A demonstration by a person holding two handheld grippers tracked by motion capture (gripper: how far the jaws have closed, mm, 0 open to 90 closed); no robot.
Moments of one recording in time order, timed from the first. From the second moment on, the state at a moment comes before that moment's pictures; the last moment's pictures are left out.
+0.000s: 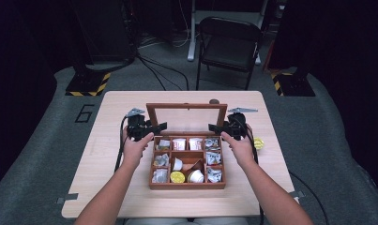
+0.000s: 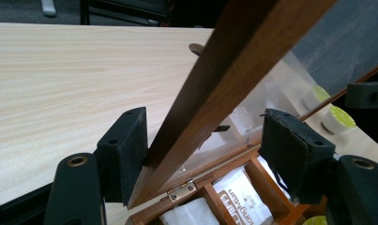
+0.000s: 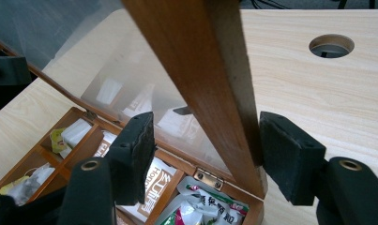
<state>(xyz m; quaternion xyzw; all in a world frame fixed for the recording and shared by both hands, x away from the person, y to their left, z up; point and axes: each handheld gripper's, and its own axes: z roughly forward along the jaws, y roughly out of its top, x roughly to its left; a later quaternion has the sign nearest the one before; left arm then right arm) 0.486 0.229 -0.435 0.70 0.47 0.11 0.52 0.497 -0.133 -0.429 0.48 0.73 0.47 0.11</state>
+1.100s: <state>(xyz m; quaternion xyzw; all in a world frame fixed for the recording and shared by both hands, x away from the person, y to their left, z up) 0.440 0.242 -0.384 0.72 0.41 0.15 0.54 0.454 -0.144 -0.385 0.44 0.74 0.49 0.13</state>
